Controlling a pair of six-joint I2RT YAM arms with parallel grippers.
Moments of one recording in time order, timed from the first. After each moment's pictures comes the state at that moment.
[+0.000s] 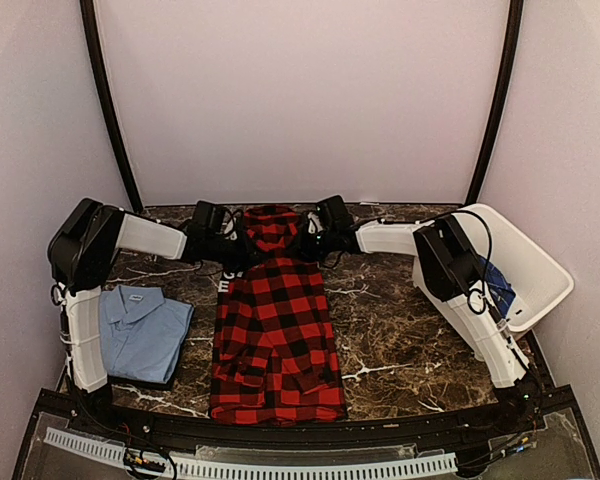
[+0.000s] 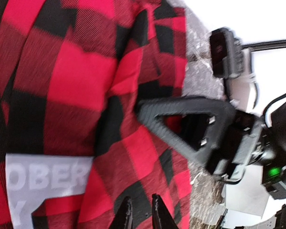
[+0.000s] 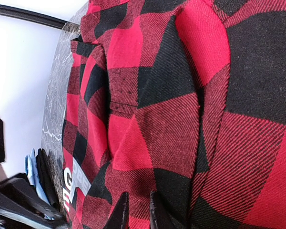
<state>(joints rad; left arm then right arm) -0.42 2.06 1.26 0.11 0.49 -0.82 0.63 2.61 2.07 -0.11 -0.48 0.76</state>
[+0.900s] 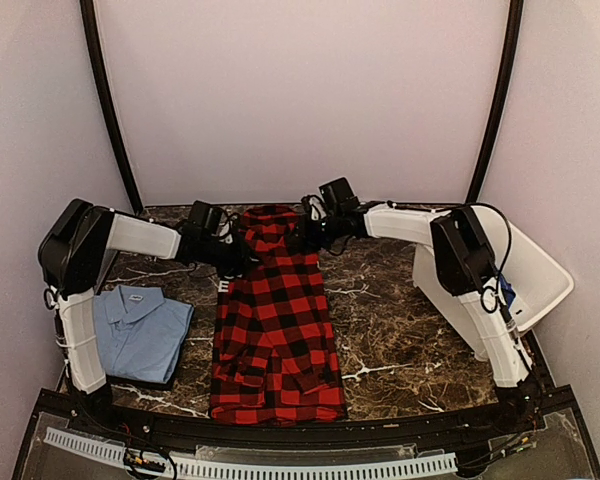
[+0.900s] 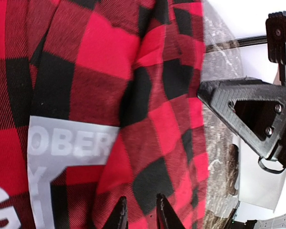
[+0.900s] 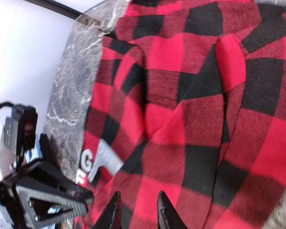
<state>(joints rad) -0.43 2.01 1.21 0.01 0.46 -0.76 0.62 2.52 2.08 -0.25 -0.49 0.63</state>
